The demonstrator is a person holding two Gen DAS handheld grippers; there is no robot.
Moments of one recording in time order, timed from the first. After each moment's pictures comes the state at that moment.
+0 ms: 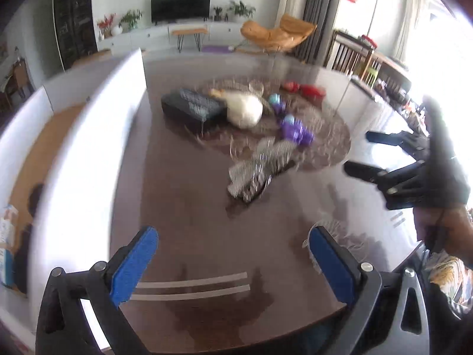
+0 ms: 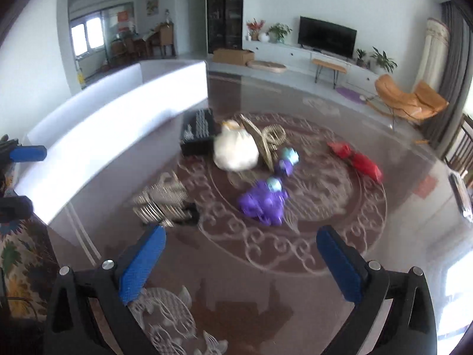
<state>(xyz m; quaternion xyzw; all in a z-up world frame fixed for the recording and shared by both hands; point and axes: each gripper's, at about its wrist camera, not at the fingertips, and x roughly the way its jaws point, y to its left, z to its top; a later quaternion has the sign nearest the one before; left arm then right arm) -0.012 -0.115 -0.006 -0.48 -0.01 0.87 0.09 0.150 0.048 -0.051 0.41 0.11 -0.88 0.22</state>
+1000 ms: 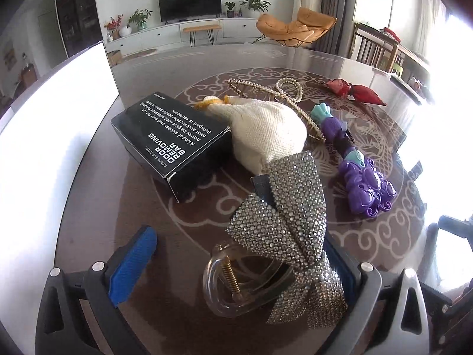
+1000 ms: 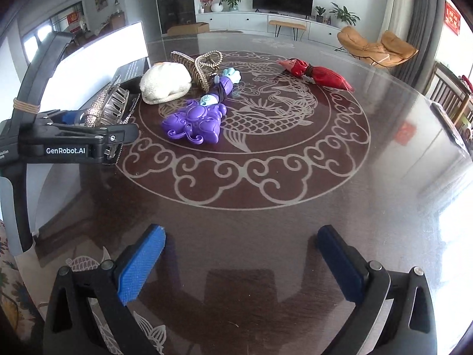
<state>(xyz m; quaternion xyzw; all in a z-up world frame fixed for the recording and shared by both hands) -0.163 -0.079 -0.053 -0.46 0.02 0.89 0.04 0.140 0.077 -0.100 0.46 0.08 -0.87 0.14</state>
